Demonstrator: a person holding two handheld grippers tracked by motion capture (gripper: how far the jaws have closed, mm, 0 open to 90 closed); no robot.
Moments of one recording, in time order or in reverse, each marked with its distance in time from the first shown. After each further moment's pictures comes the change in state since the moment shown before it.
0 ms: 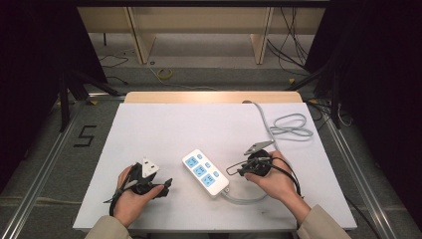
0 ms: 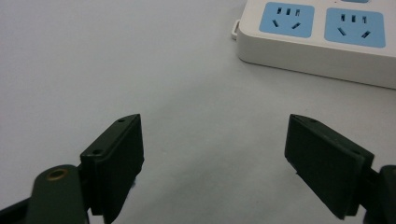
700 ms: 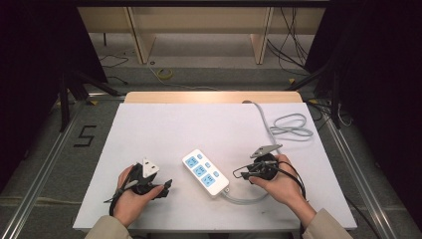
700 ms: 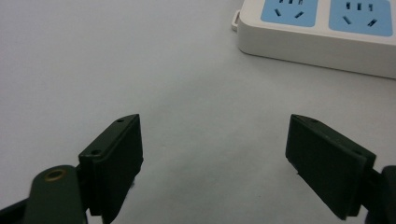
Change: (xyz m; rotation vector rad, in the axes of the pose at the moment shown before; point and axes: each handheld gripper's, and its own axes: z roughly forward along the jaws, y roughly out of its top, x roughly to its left) left arm 0.002 -0.002 0.003 0.024 -0.004 0.009; right arm -0.006 -0.016 -0.005 -0.030 0.004 0.020
